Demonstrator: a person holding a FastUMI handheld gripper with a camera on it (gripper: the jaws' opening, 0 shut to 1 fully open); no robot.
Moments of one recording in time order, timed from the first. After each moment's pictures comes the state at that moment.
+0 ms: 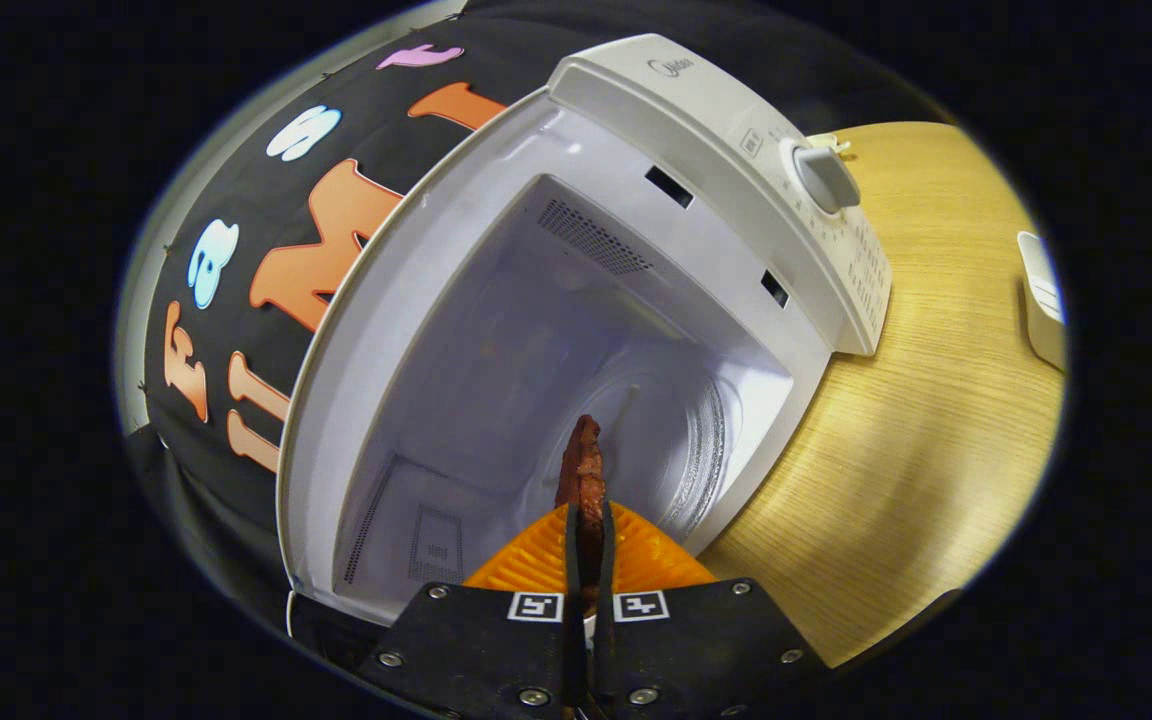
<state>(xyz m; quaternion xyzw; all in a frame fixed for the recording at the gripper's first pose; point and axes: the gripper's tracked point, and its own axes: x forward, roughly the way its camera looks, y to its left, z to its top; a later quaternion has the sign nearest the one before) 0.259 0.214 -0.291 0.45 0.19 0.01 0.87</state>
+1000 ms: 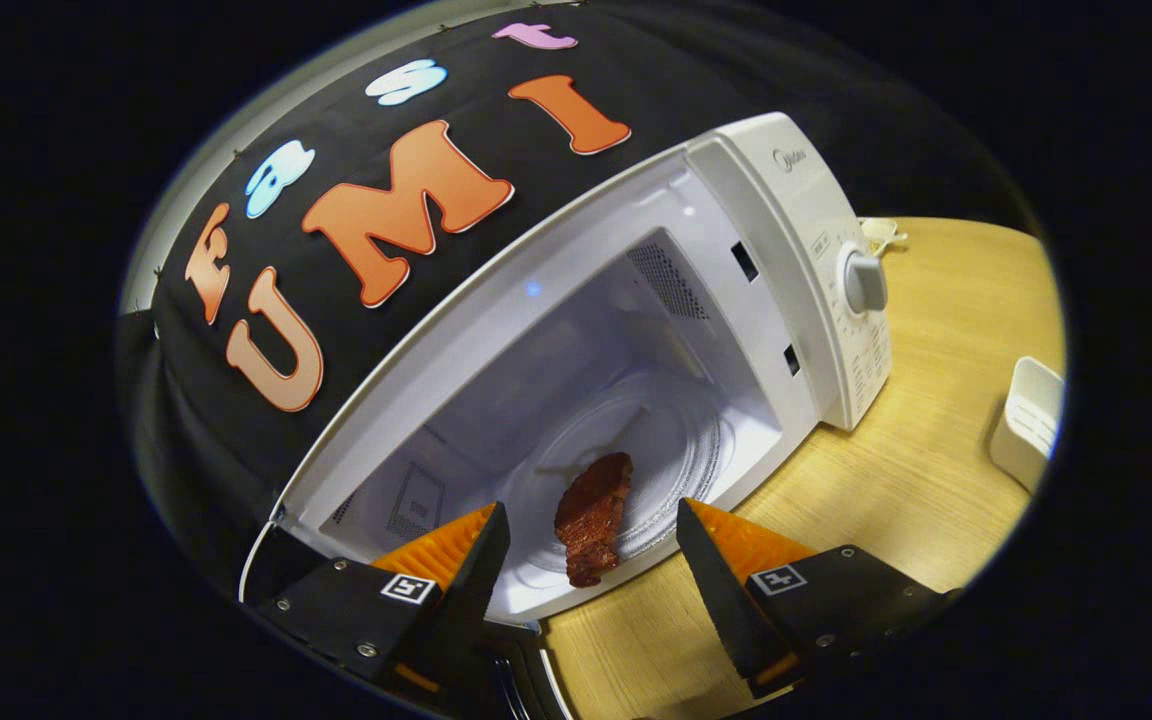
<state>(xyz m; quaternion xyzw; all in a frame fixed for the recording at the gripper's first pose) 0.204 0.195 -0.251 0.29 0.16 0.03 0.94</state>
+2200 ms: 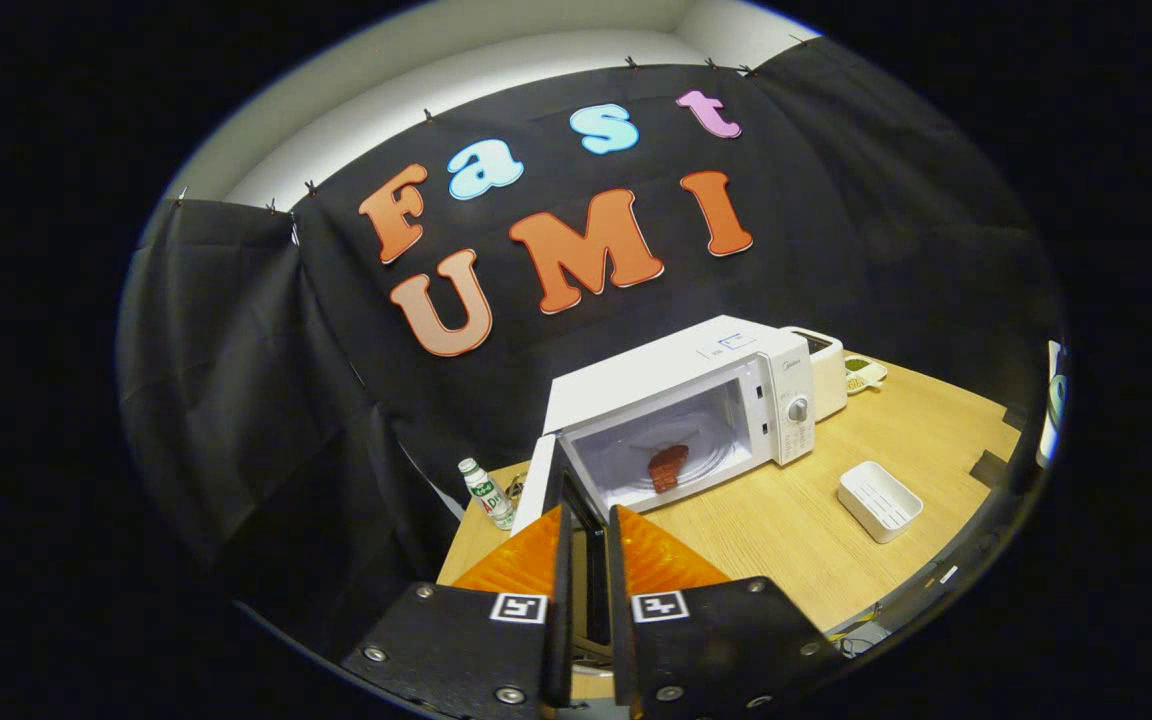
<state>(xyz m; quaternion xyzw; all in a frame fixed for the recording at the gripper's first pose) -0.086 0.236 -0.086 0.15 0.12 0.12 0.98</state>
